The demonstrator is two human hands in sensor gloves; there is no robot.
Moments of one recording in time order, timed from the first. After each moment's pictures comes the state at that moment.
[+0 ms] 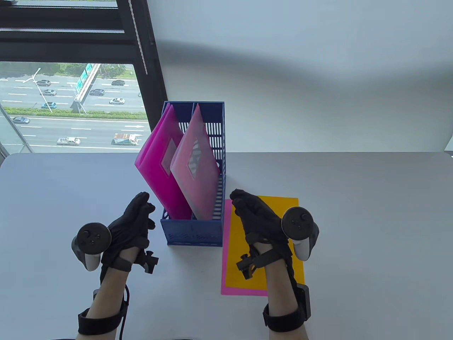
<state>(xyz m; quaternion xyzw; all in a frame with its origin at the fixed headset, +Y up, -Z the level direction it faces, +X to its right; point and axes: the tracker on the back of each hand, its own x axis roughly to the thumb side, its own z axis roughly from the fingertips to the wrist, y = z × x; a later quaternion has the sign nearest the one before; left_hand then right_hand) -0.303 -0.679 -0.372 0.21 -0.11 0.47 0.85 0.089 -0.646 -0.371 0.13 -0.09 0.79 0.59</state>
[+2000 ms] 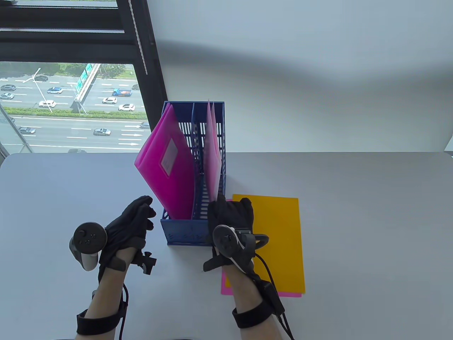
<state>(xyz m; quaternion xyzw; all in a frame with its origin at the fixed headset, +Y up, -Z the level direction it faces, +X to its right) -0.307 -0.680 -0.372 0.20 -0.12 0.49 0.84 -0.002 -0.665 -0.362 0.01 -0.36 0.91 0.22</state>
